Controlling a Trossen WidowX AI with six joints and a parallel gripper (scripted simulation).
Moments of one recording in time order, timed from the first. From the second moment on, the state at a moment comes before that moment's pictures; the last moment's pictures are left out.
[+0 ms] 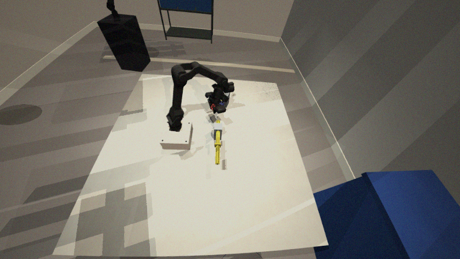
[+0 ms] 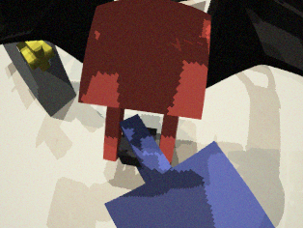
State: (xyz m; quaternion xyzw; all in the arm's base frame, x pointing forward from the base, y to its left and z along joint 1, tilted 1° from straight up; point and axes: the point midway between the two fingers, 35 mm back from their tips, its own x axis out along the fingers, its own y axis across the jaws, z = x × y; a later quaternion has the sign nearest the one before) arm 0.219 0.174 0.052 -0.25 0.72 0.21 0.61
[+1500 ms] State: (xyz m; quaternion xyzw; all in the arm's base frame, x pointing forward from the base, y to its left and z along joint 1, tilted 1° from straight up) arm 0.222 0.167 0.047 -0.29 0.66 0.28 0.63
